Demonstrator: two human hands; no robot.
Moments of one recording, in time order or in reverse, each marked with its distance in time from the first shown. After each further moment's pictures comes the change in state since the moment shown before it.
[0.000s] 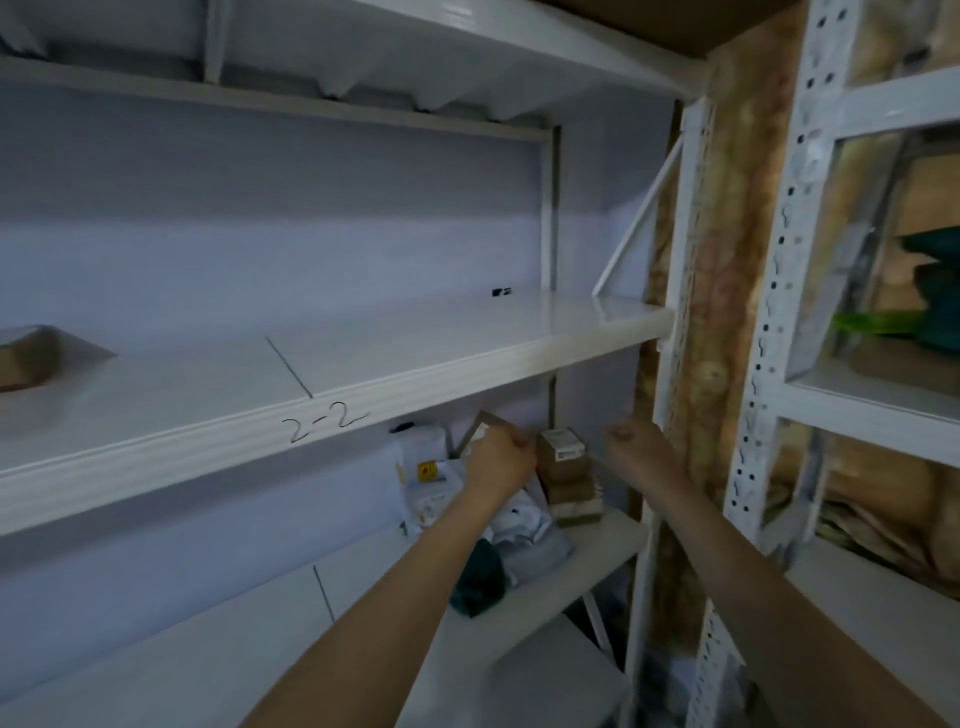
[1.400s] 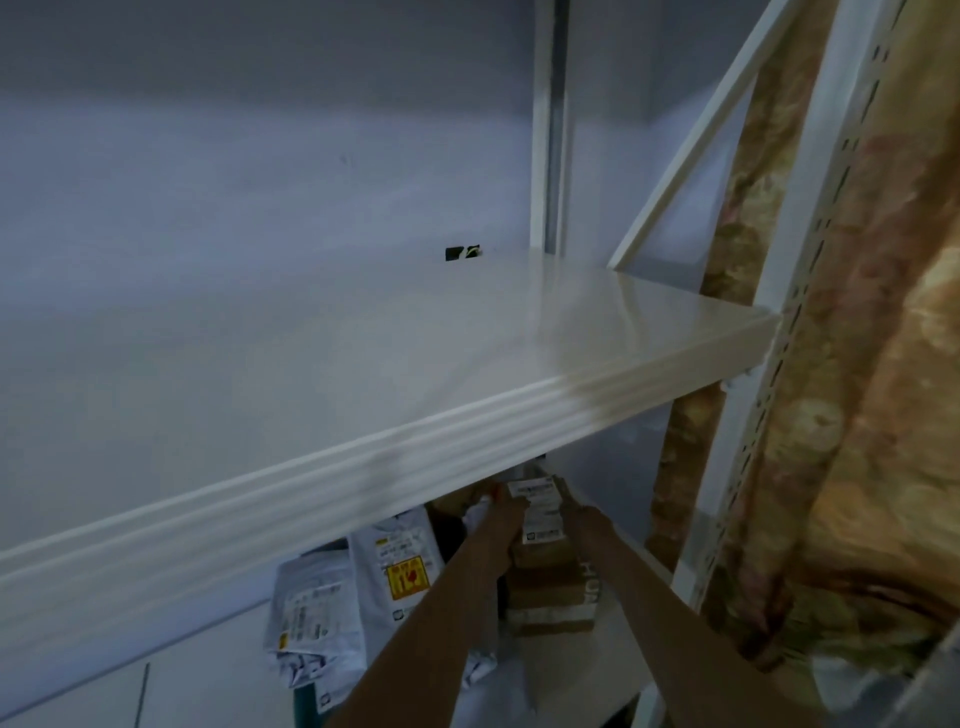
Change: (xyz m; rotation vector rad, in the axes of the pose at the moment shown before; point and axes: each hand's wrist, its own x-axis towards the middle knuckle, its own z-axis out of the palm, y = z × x) left_hand 0.346 -0.088 0.258 -0.816 -0.119 -0.780; right_hand 0.377 0.218 0.165 0.033 -0.321 0.387
